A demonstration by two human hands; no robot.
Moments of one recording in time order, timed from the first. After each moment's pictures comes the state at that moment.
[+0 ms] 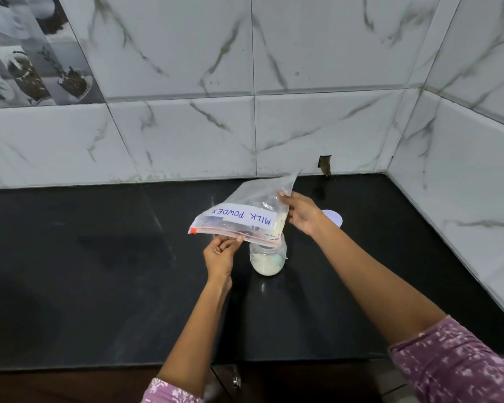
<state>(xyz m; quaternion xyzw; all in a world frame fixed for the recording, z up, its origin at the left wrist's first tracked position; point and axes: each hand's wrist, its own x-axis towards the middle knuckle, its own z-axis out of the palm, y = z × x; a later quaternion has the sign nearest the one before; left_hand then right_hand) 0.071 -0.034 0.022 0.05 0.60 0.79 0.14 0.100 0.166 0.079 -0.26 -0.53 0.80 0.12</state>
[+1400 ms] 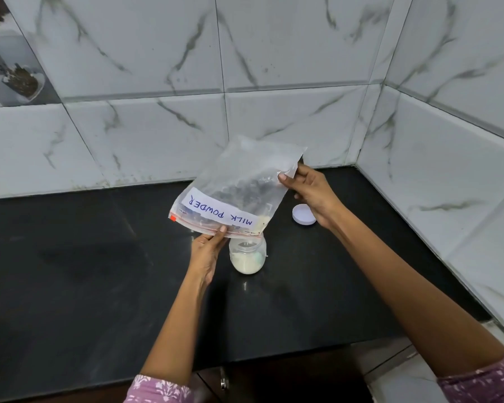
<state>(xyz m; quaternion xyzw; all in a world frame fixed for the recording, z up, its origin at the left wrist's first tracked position) 0.057 -0.023 0.021 0.14 0.48 0.82 0.27 0.174 0.173 0.138 -0.16 -0.70 0.65 0.24</state>
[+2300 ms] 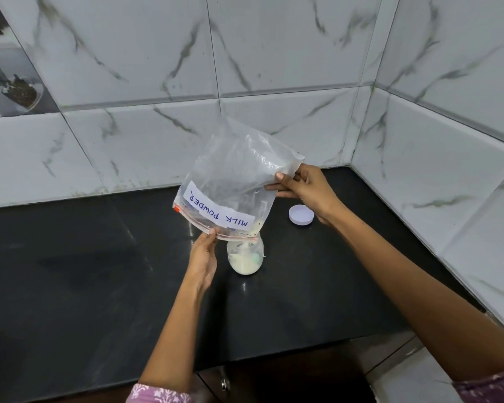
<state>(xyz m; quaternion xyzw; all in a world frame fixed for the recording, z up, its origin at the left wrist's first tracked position) 0.063 -0.023 0.027 0.12 0.48 0.82 0.28 0.193 0.151 0.165 -0.13 -0.73 0.64 0.22</state>
